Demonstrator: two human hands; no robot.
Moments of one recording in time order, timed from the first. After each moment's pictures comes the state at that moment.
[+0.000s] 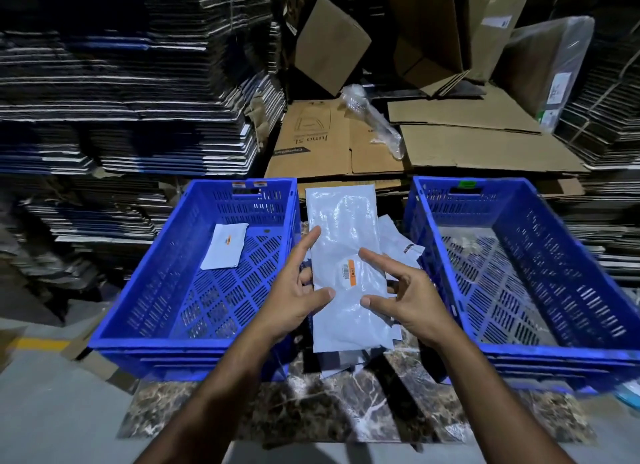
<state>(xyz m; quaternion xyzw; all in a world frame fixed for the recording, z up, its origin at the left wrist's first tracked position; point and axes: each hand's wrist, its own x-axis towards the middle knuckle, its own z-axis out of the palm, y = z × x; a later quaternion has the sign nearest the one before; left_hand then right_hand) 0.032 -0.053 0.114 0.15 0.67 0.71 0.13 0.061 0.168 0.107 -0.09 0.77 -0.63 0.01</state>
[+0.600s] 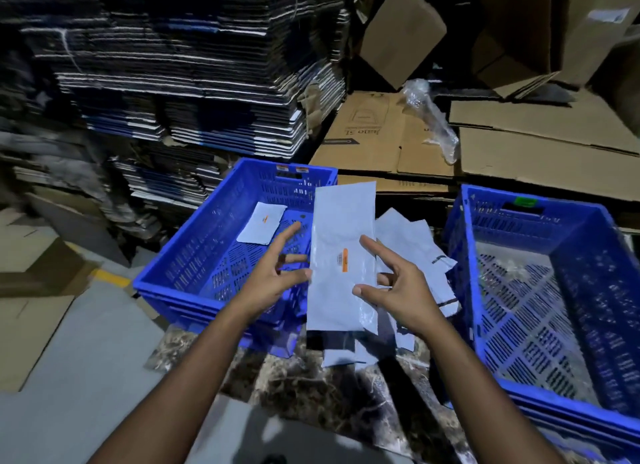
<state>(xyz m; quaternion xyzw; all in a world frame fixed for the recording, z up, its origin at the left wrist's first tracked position) 0.032 -0.086 0.106 0.05 0.78 0.62 0.04 0.023 0.166 0.096 -0.15 0.79 -0.59 0.05</state>
